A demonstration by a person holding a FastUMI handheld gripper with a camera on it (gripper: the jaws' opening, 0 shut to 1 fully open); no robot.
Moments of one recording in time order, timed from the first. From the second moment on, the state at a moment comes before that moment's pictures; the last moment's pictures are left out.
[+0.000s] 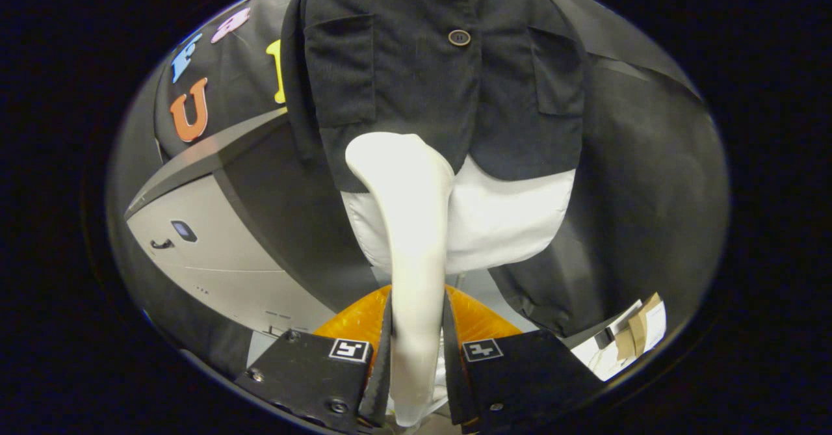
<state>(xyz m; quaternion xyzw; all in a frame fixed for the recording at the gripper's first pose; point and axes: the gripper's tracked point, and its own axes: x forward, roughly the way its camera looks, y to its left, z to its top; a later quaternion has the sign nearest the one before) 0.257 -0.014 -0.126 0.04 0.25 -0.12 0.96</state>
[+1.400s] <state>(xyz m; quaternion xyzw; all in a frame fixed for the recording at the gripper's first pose) 0.197 -0.156 0.290 0.08 -0.18 -0.14 0.97</state>
